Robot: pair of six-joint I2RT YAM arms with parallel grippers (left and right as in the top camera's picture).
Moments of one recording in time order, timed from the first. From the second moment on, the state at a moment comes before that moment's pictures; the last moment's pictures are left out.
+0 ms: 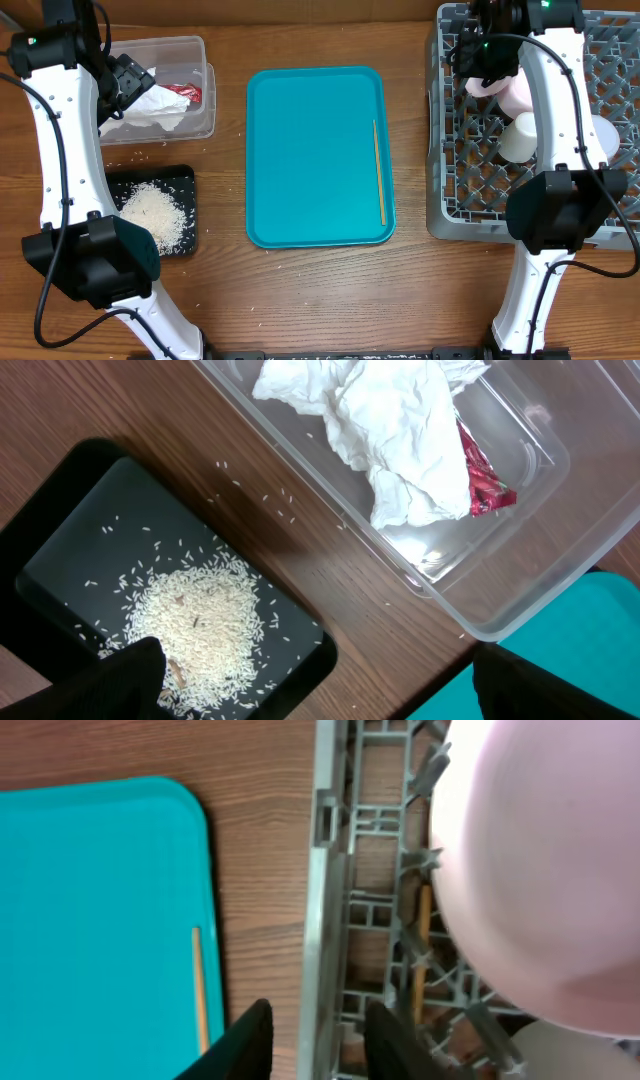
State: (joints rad) left arm 0.24 2.00 2.13 -1.38 -0.14 -0.63; right arm 0.02 2.25 2.37 -1.34 -0.18 0.08
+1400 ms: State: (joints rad) left arm 0.24 2.00 2.13 -1.38 -0.14 -0.63; right arm 0.47 2.25 1.75 -1.13 -0.03 0.31
